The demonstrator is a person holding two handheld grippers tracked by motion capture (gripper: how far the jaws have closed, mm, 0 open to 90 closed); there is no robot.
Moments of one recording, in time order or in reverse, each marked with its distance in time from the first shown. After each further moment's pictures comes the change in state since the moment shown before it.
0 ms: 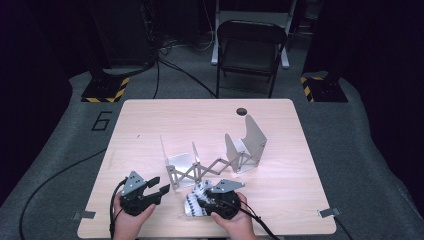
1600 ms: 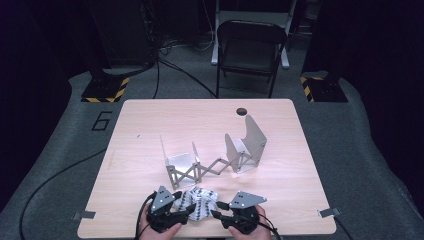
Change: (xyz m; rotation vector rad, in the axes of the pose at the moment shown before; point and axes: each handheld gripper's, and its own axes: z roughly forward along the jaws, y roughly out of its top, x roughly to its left) left arm -0.073 -0.016 0.032 0.072 -0.065 0.036; right arm 0.005 -0.026 -0.056 -0.053 0.028 -0.051
